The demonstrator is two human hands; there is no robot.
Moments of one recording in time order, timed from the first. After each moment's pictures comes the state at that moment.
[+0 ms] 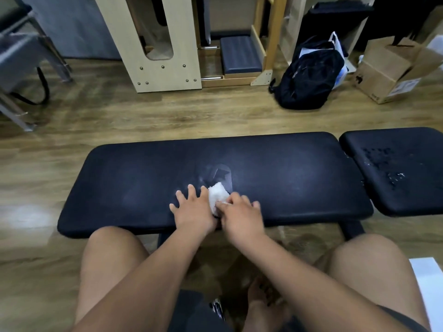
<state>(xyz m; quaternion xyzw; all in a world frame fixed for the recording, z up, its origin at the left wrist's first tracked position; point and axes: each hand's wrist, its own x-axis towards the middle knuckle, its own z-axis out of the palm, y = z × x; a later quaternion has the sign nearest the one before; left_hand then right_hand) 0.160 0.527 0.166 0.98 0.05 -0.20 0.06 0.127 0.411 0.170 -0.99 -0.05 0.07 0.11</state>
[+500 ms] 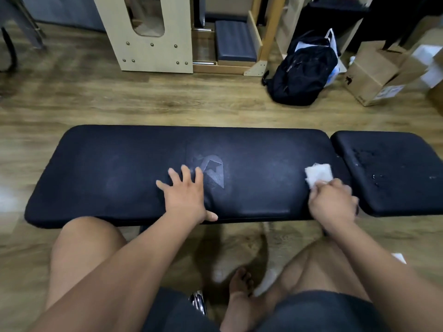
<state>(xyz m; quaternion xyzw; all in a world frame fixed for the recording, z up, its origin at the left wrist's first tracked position) 0.174 0.520 0.178 0.98 -0.02 -0.21 -0.06 0.139 0.212 0.160 -0.97 0.26 -0.01 -0.03</state>
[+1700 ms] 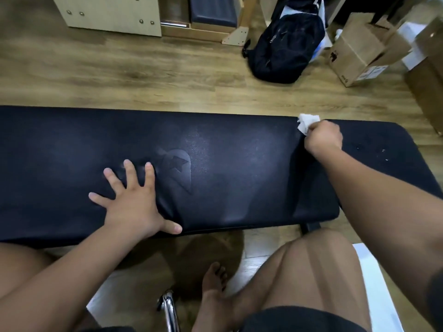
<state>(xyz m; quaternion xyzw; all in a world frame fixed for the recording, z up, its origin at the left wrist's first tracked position) 0.196 0.533 0.164 0.95 0.03 -0.31 0.06 0.306 0.131 0.175 -0.96 0.29 0.04 0.02</state>
